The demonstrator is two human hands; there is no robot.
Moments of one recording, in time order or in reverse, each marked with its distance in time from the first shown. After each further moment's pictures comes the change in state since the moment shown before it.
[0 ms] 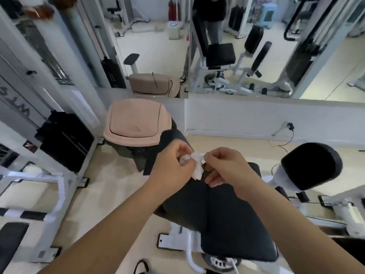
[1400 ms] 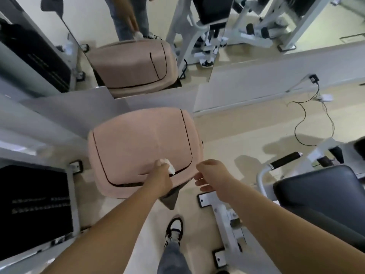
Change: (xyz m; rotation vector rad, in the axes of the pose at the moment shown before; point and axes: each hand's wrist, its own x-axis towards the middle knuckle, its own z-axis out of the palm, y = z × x) left_hand 0.539 -0.420 -0.134 0.636 -0.719 -0.181; right_hand 0.521 -0.015 0.298 0.150 0.314 0.600
